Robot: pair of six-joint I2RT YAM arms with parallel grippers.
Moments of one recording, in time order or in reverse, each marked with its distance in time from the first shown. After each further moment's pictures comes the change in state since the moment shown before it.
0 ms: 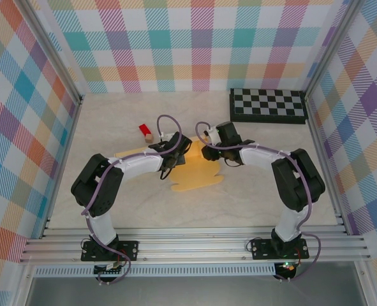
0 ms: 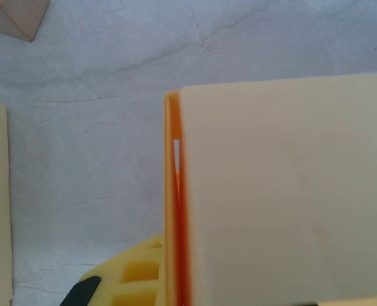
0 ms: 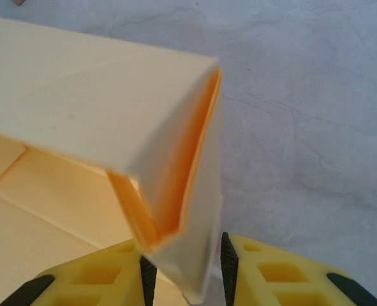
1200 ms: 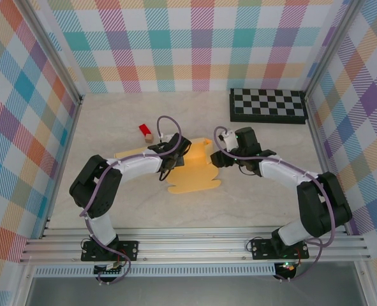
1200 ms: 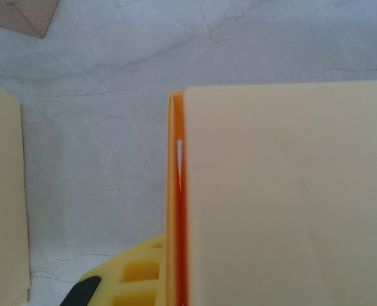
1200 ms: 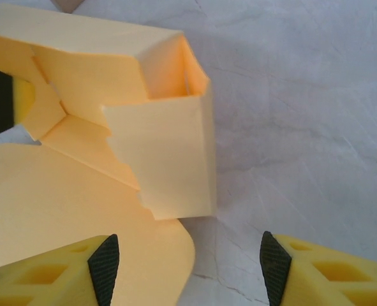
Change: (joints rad) left arm -0.001 -0.018 -0.019 -0.009 -0.017 0.019; right arm -0.101 -0.307 -0.238 -0.015 -0.120 -0.025
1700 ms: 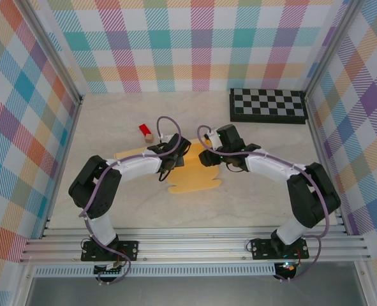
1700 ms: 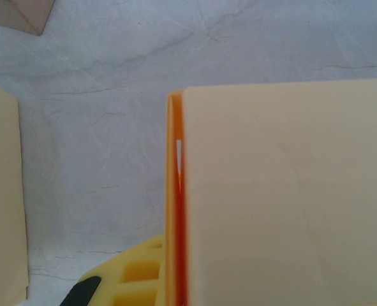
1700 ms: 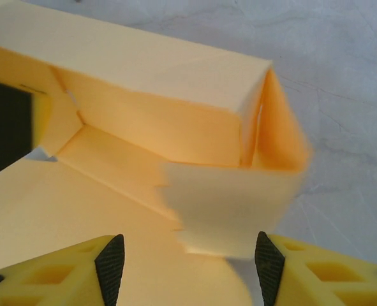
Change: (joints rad) left arm 0.000 -0.008 -0.008 0.004 0.006 0.002; right arm 0.155 0.089 0.145 -0.090 0.120 0.053
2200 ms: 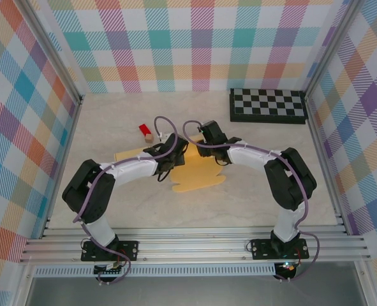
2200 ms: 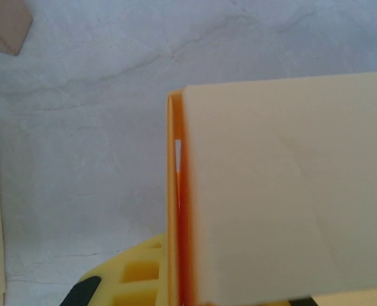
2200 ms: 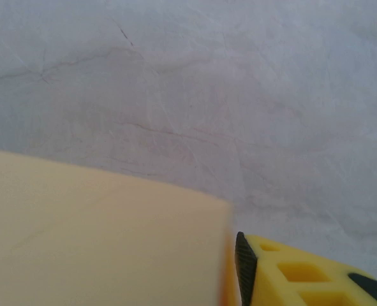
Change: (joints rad) left arm 0.000 -0.063 -0.051 0.082 0.042 0.009; right arm 0.058 0.256 0.206 0.003 0.344 0.095
